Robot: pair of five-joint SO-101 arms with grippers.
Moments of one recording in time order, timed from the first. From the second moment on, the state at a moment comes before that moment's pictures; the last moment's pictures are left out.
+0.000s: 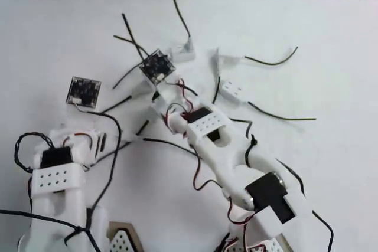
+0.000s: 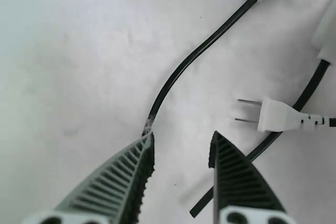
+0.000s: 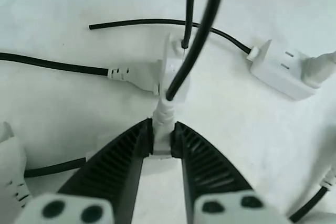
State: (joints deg) left arm -17.5 -50.1 70.7 48.2 -21.0; right arm -33.4 1.9 37.6 12.0 15.5
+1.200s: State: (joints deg) left arm -17.5 -50.1 71.9 48.2 -21.0; right arm -30.9 1.5 42.8 14.5 16.0
